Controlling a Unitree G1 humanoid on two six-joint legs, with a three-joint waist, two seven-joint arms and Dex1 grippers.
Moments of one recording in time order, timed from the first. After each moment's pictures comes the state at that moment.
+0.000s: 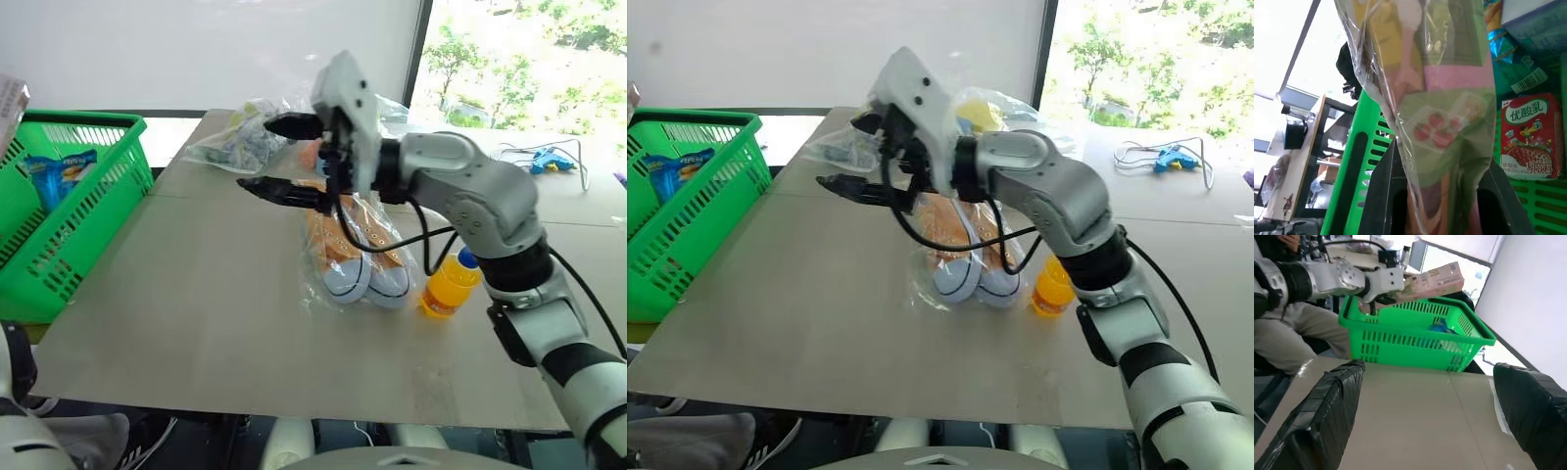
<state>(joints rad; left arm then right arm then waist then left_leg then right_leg) -0.88 1.23 0.00 1.31 0.23 0.00 -0.38 -1.08 -0.20 0.33 -0.08 0.53 0.73 0.65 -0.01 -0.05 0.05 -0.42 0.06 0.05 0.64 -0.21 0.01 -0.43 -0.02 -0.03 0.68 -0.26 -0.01</state>
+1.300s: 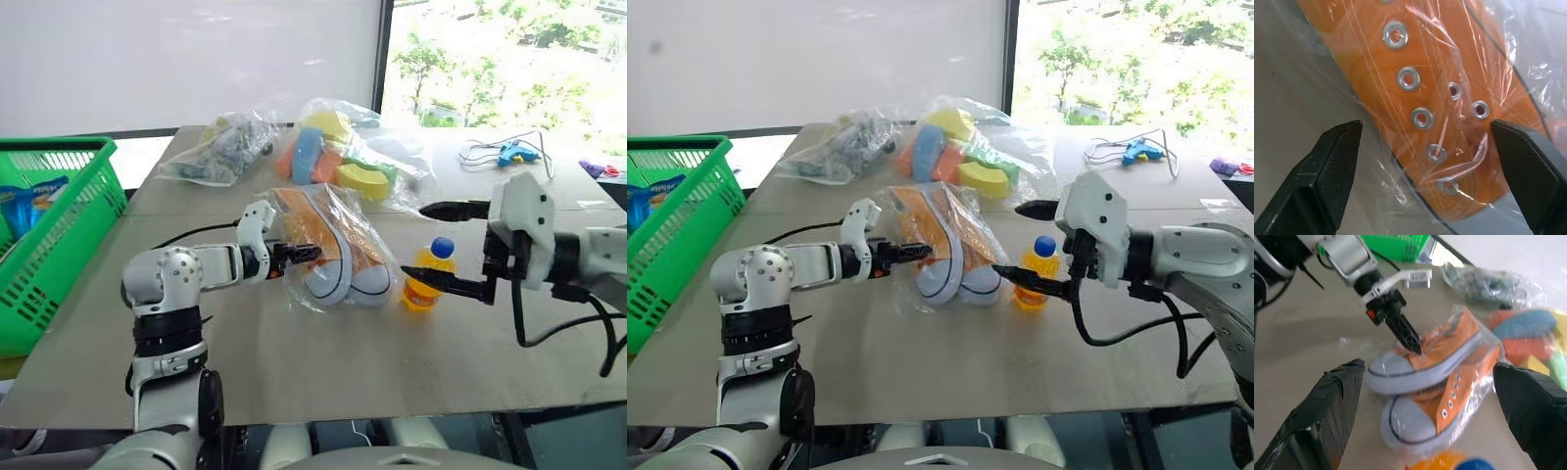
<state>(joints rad) -0.56 0.36 0.26 -0.05 -0.65 1.50 -0.24 -0.34 -0.89 -0.17 -0.79 0.77 0.93 0.78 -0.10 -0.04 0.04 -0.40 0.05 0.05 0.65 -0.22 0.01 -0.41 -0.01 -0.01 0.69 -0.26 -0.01</state>
